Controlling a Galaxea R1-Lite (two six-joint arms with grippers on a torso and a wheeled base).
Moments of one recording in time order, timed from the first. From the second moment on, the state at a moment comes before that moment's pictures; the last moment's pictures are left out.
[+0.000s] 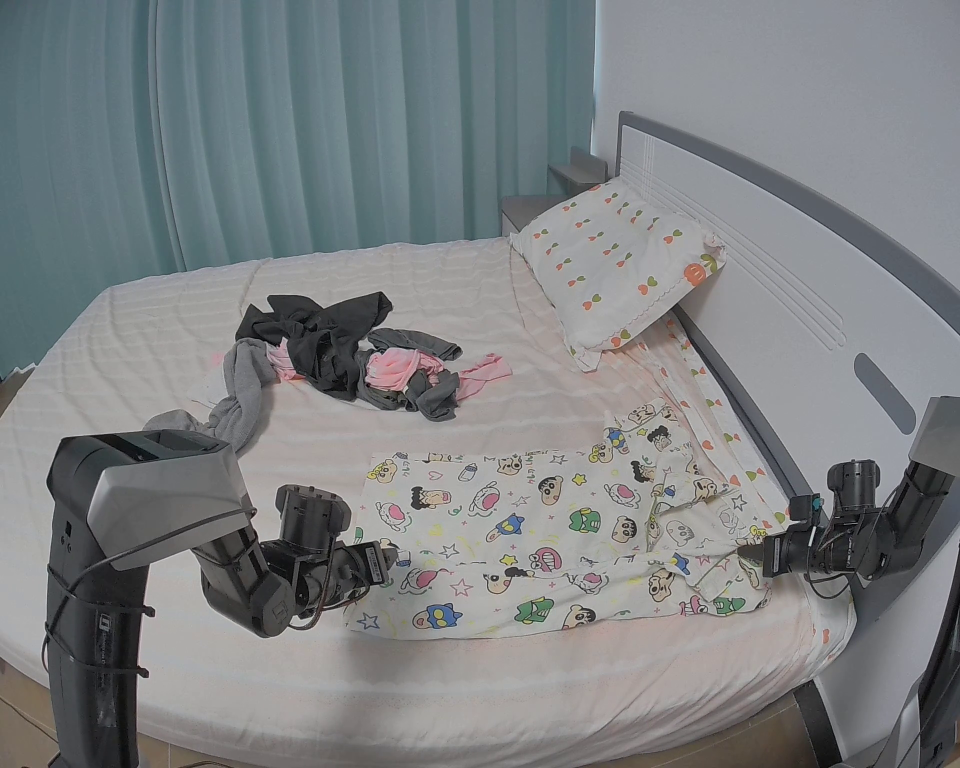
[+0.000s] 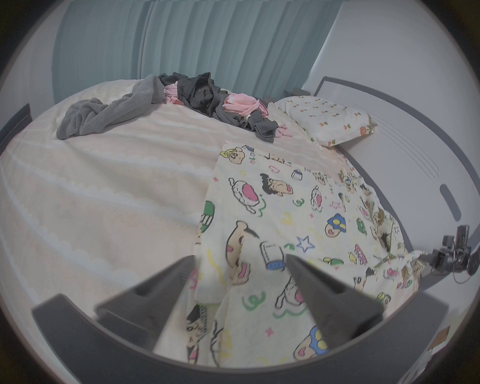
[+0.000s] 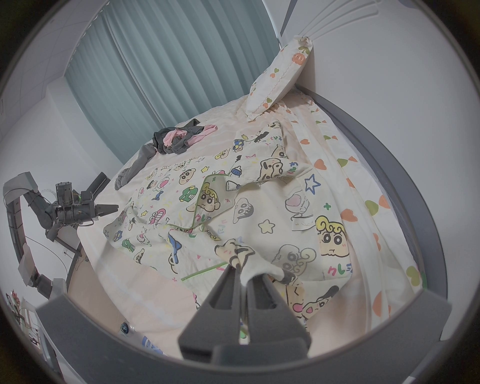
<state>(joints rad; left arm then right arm) -0.33 2.43 -0.85 -0.91 0.06 -0.48 -0.14 2.24 -0.62 -0.83 0.49 -0.09</state>
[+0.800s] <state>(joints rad) -0.38 2.51 -0.94 -0.90 0.02 -0.53 -0.14 2.24 -0.62 -0.83 0.49 -0.09</state>
